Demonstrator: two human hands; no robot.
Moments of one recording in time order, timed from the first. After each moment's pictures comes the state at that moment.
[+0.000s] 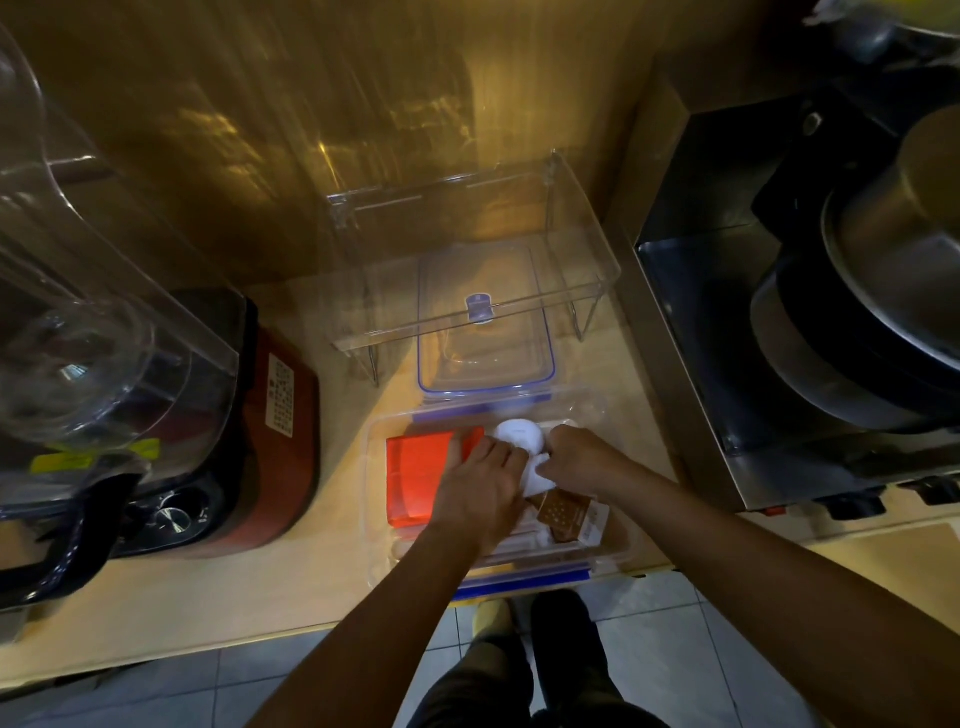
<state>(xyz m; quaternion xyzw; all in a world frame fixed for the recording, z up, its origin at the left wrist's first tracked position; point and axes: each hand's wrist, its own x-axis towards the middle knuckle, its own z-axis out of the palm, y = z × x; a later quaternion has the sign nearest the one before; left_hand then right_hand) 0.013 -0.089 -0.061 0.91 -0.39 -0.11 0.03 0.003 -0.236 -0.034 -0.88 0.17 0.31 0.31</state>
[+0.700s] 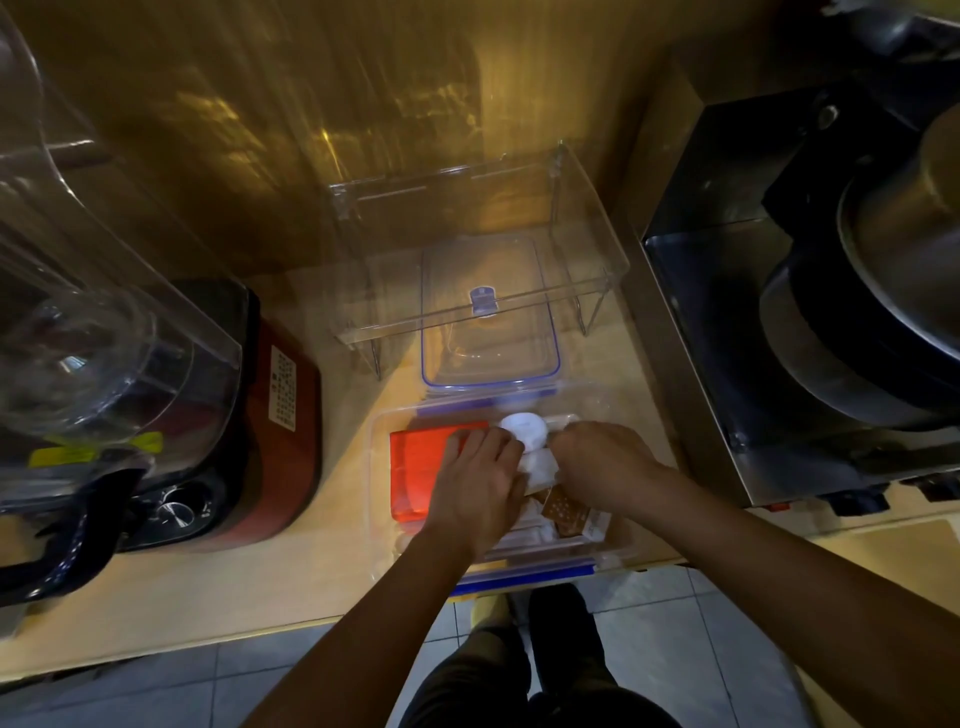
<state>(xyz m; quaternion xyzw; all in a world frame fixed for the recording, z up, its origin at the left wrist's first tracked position) 0.010 -0.081 -0.048 0.92 -0.38 -0.05 0.10 -0.010 -0.237 -0.021 -0.97 0.00 0.25 0.08</state>
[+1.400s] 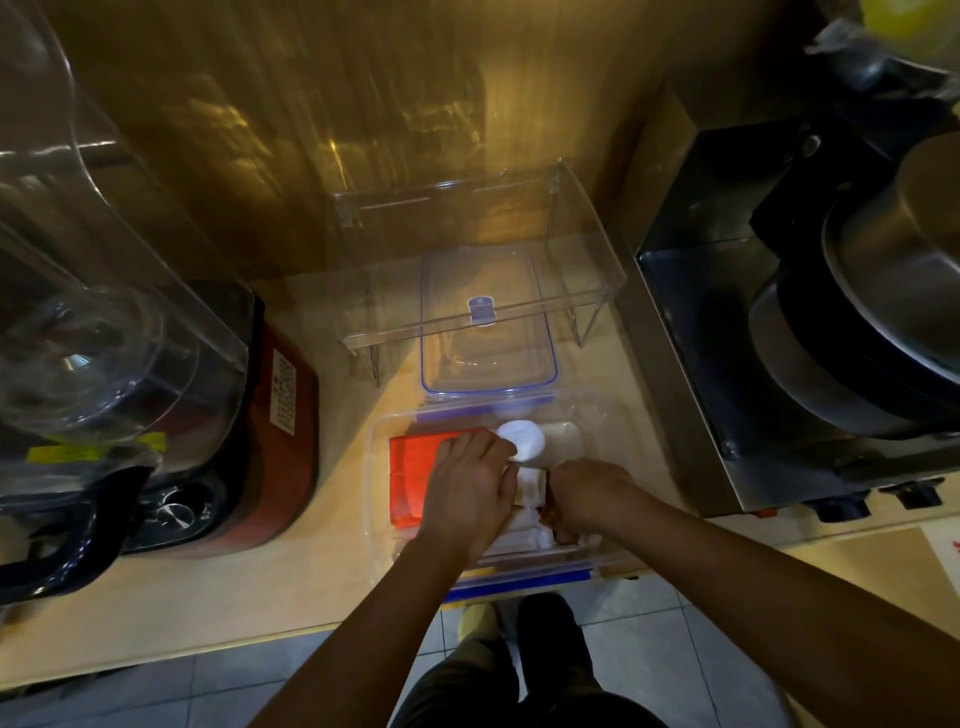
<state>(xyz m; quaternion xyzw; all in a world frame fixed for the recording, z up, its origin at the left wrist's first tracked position) 0.010 -0.076 -0.039 0.92 -0.31 -0.06 0.23 -0.014 -0.222 -0.034 -0.90 0.08 0.43 0.08</state>
